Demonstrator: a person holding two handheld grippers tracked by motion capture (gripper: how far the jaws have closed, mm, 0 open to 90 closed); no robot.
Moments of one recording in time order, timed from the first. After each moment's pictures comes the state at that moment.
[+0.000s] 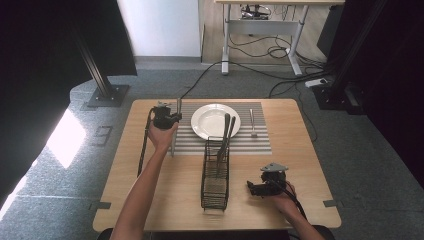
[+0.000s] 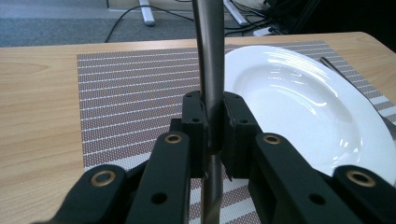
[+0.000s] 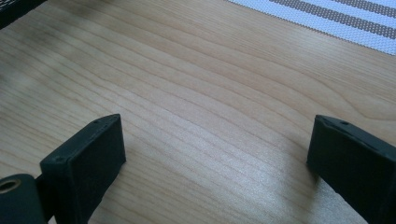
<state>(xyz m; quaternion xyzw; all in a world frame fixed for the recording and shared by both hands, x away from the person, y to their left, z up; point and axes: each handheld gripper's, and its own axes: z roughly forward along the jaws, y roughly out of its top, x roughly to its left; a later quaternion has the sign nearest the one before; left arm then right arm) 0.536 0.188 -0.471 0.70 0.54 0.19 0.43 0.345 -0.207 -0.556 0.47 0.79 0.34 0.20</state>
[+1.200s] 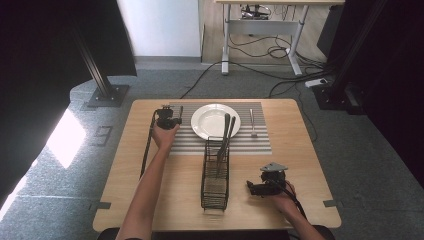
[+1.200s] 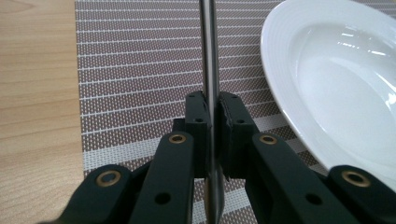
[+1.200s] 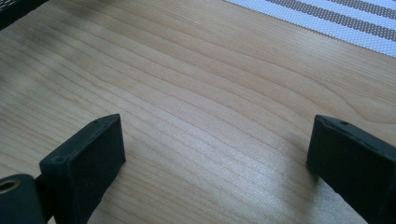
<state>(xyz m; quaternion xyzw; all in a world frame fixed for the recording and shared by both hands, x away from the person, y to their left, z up) 0.572 0.189 -0.514 0.71 0.58 0.16 0.36 0.346 -0.207 -0.556 0.47 0.79 0.34 0.20</state>
